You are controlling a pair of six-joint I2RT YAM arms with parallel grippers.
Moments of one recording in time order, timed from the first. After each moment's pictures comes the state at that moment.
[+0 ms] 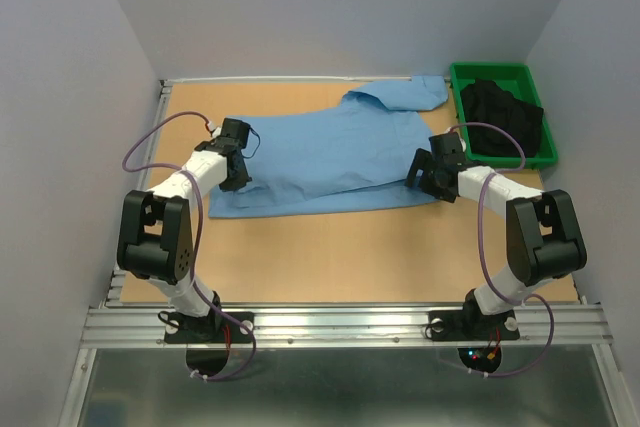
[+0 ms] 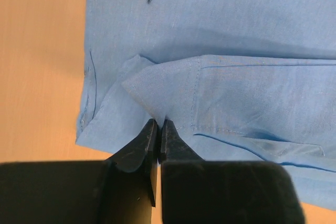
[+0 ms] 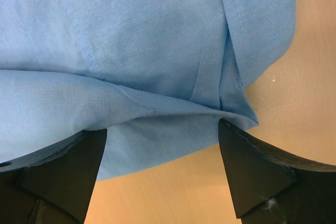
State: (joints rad) left arm -0.21 1.61 1.07 -0.59 -0.31 -0.47; right arm 0.20 1.59 0.90 -0.28 0.14 0.55
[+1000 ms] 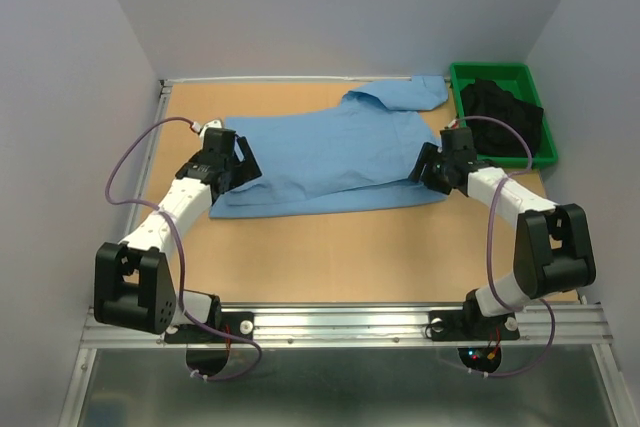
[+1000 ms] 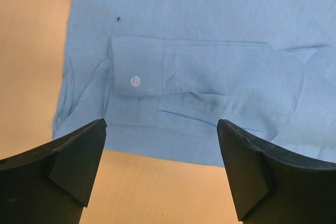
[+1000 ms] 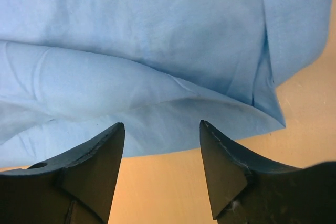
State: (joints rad) left arm -0.21 1.32 0.92 -0.43 -0.20 -0.54; right arm 0.16 1.50 0.90 -0.28 -0.01 0.53
